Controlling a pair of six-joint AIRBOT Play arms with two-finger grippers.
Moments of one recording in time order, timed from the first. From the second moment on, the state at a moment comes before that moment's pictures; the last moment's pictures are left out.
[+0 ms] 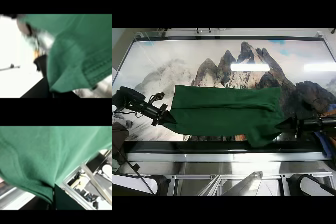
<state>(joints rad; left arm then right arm) 0.34 -1.71 1.13 -2.25 1.71 1.95 -0.48 -1.21 0.59 -0.52 1.60 1.11</state>
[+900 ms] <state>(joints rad) 0.37 -1.75 1.18 -2.30 1.66 1.95 -0.52 -1.43 0.61 -0.26 1.29 0.91</state>
